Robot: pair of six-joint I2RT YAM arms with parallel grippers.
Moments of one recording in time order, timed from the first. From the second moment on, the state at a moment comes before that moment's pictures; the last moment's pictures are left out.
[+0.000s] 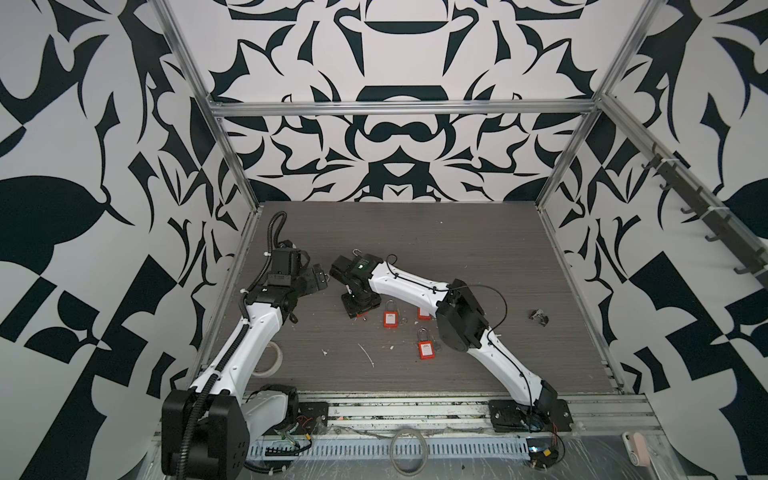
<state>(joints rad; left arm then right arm) -0.14 1.12 0.79 -0.47 -0.08 -0.34 0.99 2.53 2.30 -1.16 -0.04 0.52</state>
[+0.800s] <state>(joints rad) -0.14 0.92 0.67 -0.20 0.39 -0.15 0.97 1.80 1.63 -0.94 -0.11 0.04</state>
